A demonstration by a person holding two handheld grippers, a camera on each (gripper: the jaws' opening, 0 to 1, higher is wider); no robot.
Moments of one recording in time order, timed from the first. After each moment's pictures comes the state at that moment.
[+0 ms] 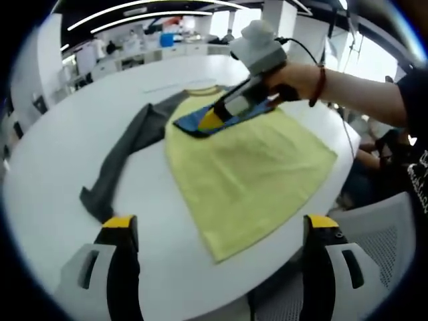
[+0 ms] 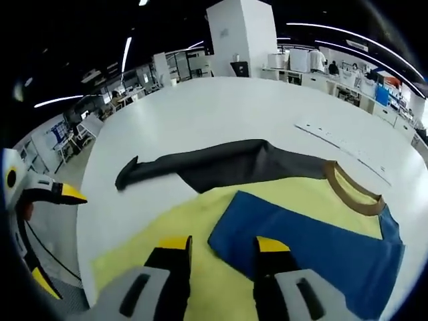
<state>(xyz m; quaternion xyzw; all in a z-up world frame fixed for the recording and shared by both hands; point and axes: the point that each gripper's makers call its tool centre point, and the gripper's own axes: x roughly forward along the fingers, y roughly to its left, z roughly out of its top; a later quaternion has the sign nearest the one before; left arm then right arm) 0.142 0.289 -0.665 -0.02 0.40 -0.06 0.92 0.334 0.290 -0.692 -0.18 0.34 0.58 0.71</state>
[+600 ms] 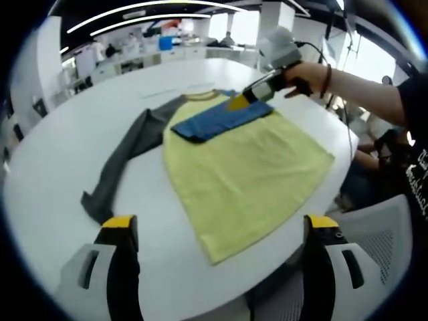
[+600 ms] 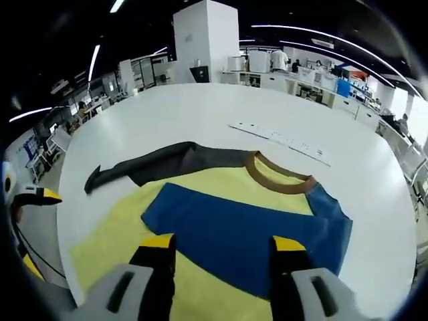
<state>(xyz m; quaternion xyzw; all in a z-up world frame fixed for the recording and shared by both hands) 0.143 0.285 -0.658 -0.02 0.39 -0.07 0.92 0.411 0.204 -0.682 -0.18 0.35 0.48 0.79</state>
